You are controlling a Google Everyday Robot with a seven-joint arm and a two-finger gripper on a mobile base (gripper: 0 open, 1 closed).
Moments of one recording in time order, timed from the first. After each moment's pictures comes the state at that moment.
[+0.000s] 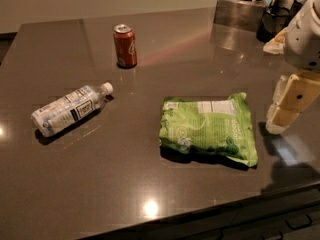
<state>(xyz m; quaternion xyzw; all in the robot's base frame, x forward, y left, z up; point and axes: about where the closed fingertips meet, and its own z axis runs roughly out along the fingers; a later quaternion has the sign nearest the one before) 0.438 -0.217 0.976 -0.60 0.78 -0.03 0.16</state>
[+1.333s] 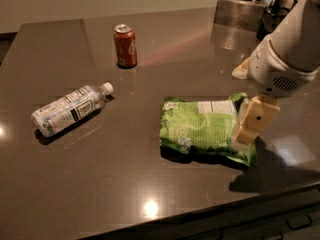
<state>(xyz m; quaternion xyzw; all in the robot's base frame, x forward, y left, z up) 0.441 -0.170 0.923 -0.61 0.78 0.04 0.16</state>
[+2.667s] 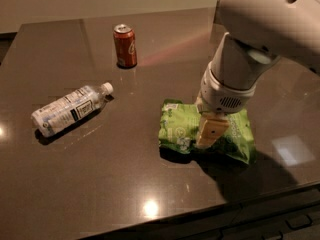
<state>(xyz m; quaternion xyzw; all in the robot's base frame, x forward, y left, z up) 0.447 -0.109 0.867 -0.67 0.74 0.04 0.10</state>
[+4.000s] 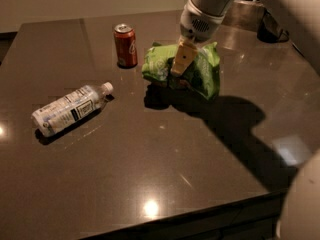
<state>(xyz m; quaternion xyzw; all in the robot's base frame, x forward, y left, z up) 0.611 -0.075 0.929 -0.60 0.78 0.07 0.17</state>
